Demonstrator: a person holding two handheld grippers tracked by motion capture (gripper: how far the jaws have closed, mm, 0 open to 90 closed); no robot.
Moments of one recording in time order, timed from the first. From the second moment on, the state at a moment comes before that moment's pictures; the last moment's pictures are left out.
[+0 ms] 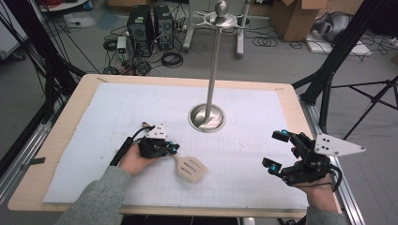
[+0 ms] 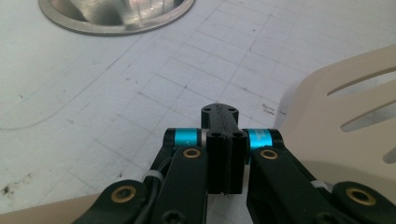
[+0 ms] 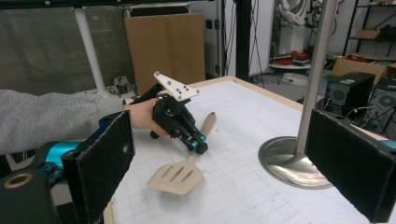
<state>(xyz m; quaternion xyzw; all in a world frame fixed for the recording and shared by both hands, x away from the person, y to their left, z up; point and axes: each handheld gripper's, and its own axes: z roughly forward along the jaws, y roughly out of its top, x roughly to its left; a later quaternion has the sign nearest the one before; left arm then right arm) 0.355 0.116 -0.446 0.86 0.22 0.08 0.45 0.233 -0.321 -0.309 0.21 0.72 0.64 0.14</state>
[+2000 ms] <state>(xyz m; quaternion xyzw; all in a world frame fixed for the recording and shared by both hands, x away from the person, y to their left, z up) 0.312 0.165 -0.445 0.86 0.26 0.03 0.44 0.258 -0.299 -0.310 0.19 0.72 0.65 0.12</state>
